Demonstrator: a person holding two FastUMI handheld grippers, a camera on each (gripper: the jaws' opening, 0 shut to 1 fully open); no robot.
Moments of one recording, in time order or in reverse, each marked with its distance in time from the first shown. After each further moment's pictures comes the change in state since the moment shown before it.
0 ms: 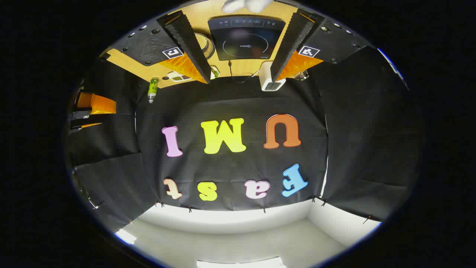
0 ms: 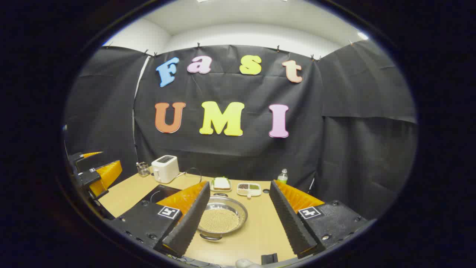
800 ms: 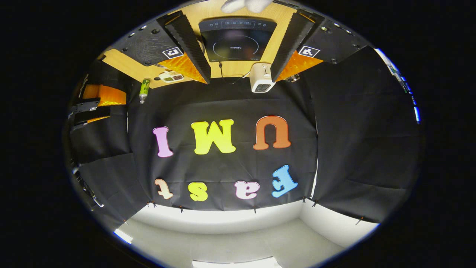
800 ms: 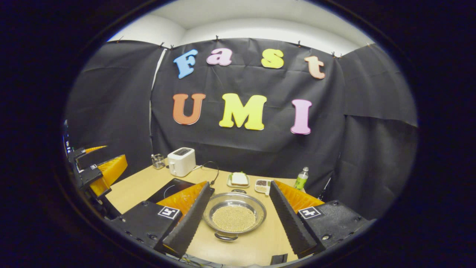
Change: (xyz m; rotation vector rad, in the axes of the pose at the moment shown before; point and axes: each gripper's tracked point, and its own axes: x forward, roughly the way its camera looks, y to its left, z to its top) left arm -0.008 0.036 -0.013 -0.008 -0.003 0.090; right arm 0.032 0.072 -0.014 -0.058 0.076 0.166
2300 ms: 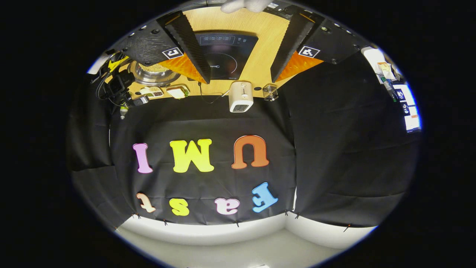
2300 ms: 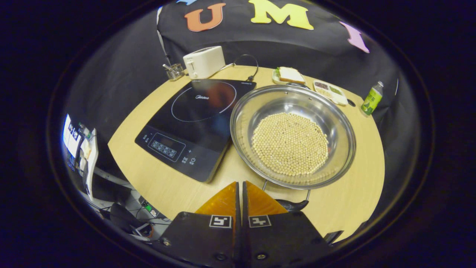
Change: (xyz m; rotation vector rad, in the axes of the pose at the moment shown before) left arm -0.019 0.046 -0.065 -0.015 0.119 0.122; right arm 0.110 0.091 -0.274 0.051 0.759 0.249
